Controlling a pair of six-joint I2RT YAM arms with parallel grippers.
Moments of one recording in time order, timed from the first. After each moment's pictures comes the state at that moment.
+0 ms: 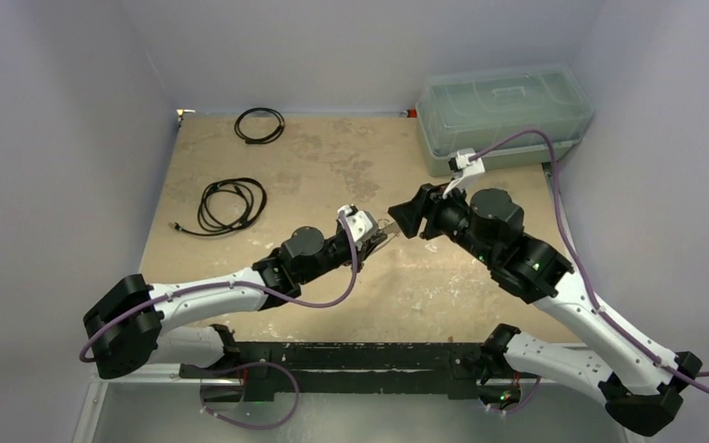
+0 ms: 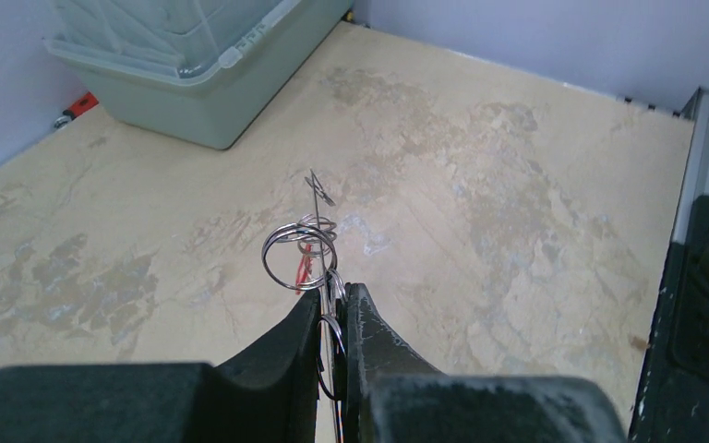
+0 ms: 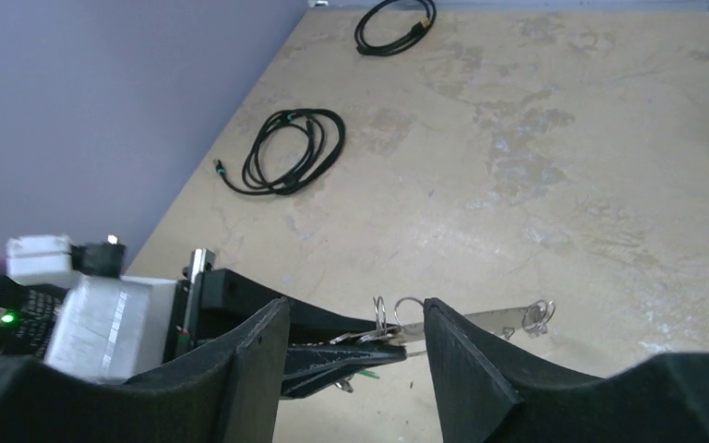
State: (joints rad) left arm -1.01 1.24 0.63 0.53 -0.01 0.07; right arm 0.80 0.88 1.07 -0.41 0.14 0.45
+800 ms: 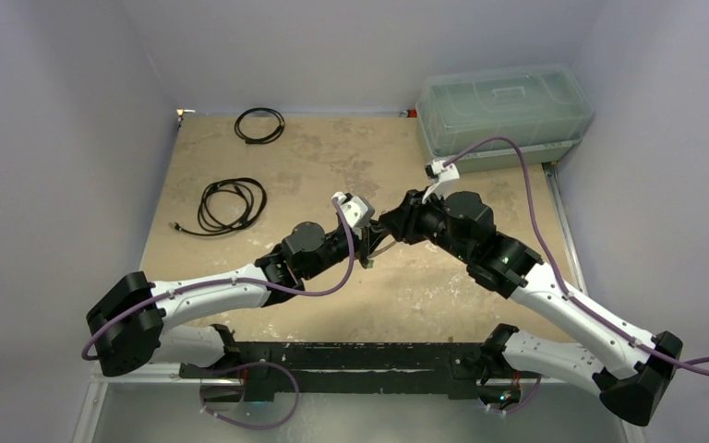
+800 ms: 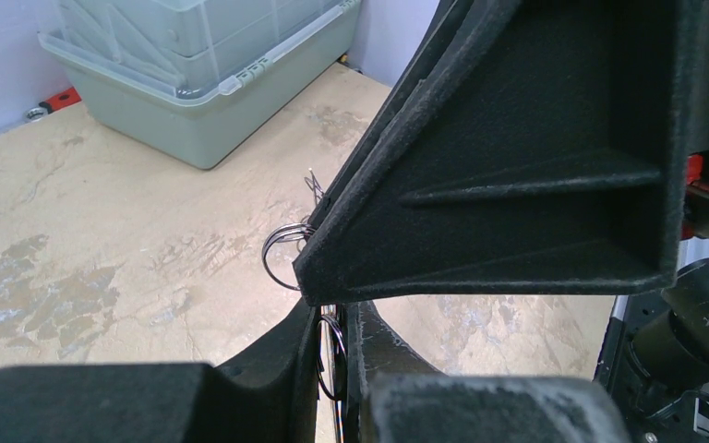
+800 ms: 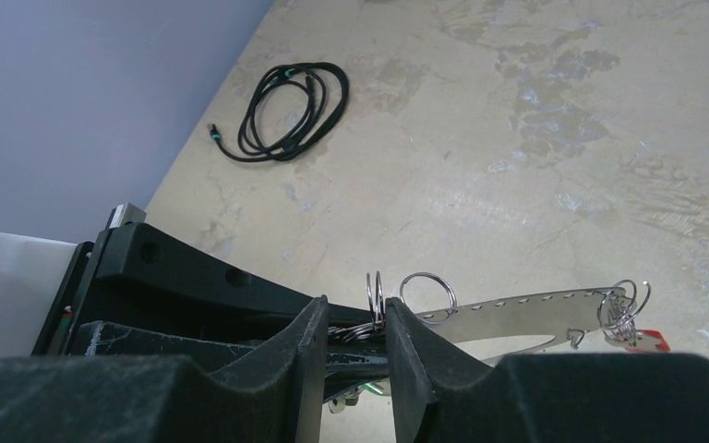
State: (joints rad) left arm -1.01 1.27 0.69 0.58 -0.06 -0.13; right arm 0.80 0.95 0.93 -0.26 0.09 0.52
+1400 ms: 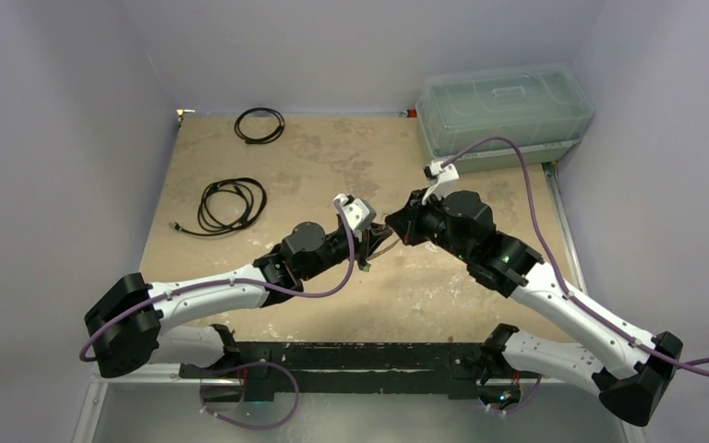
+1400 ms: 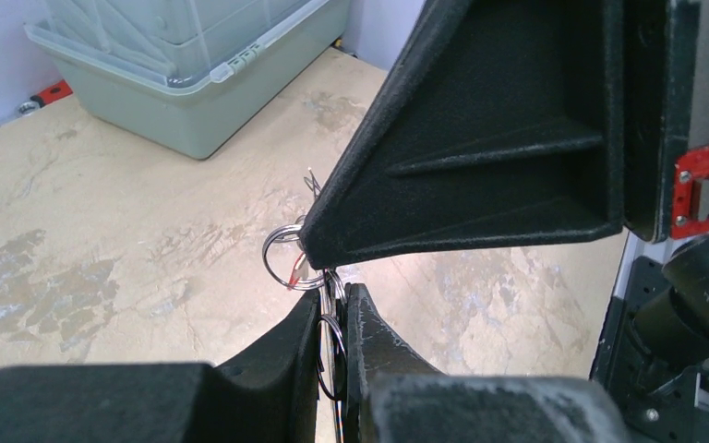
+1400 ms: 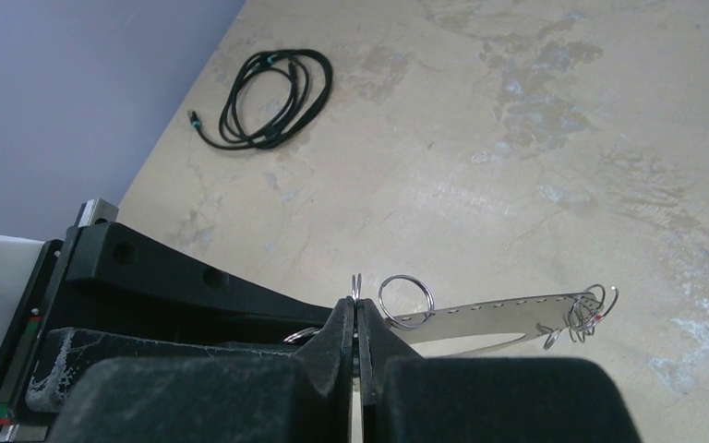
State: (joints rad) left arm -1.01 1.26 0.69 0.56 -0.04 -0.11; right arm 0.80 0.96 0.93 -0.29 0.11 0.49
